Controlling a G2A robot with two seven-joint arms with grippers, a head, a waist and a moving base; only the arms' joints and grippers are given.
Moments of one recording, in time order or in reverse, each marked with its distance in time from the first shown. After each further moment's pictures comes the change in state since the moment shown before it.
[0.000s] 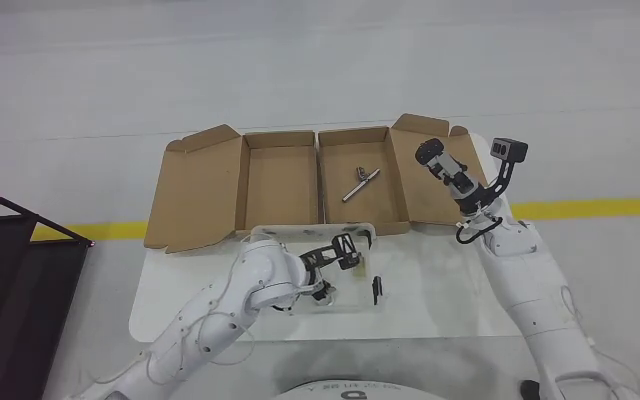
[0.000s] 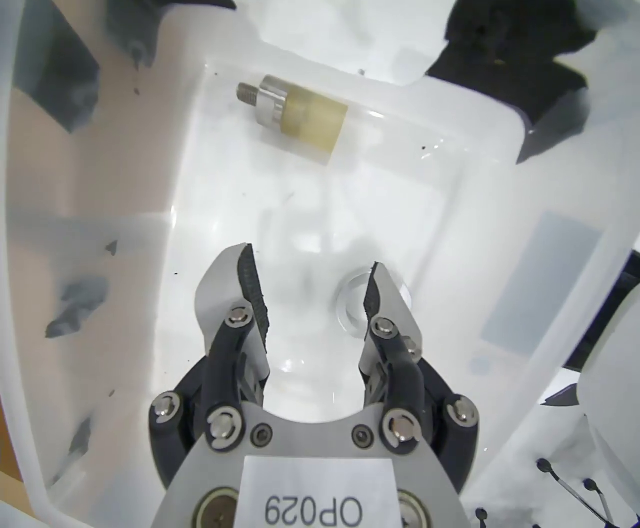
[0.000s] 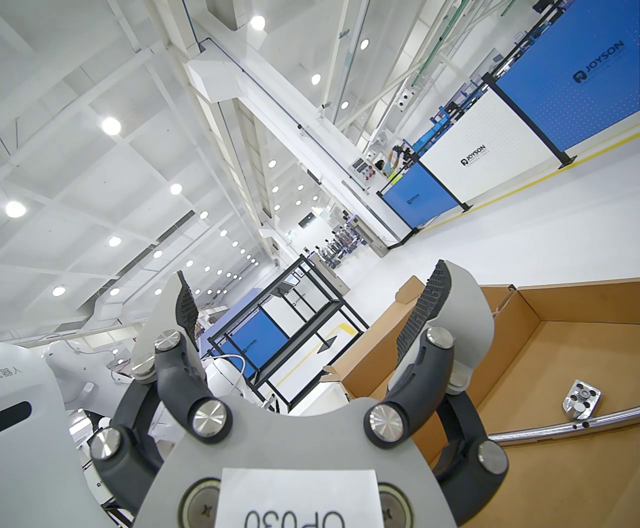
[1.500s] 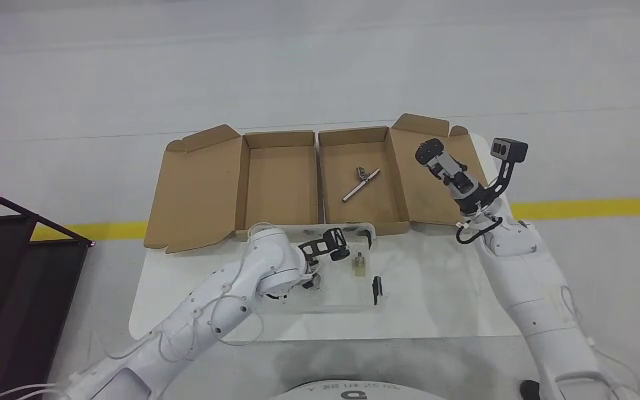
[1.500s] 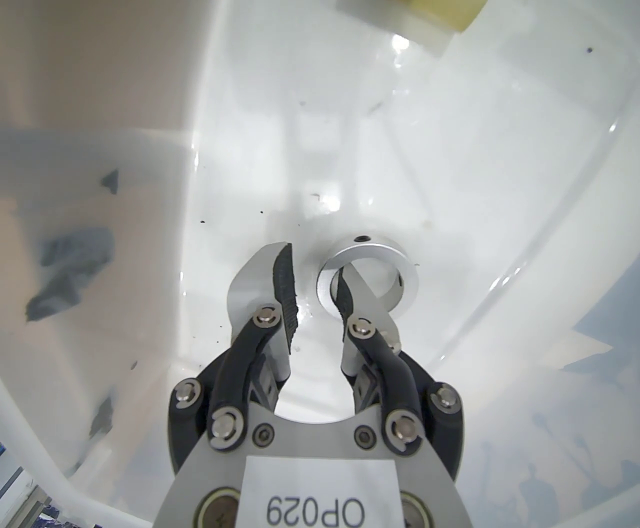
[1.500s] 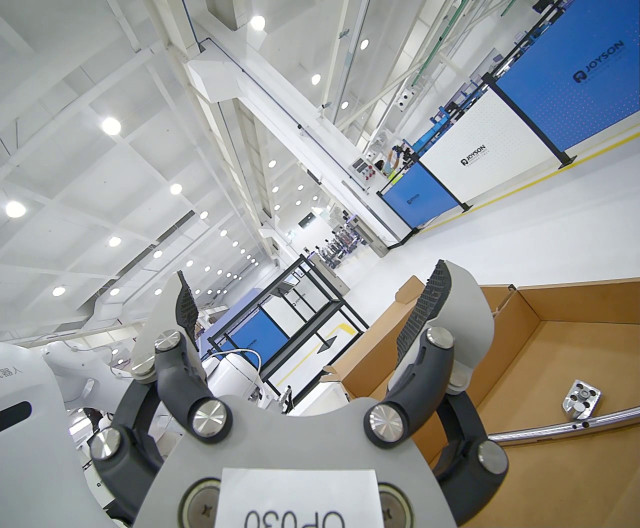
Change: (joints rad) left arm -0.109 -0.020 0.078 0.131 0.028 0.048 -0.104; right arm 0.000 0.000 0.000 0.000 0.000 0.000 0.000
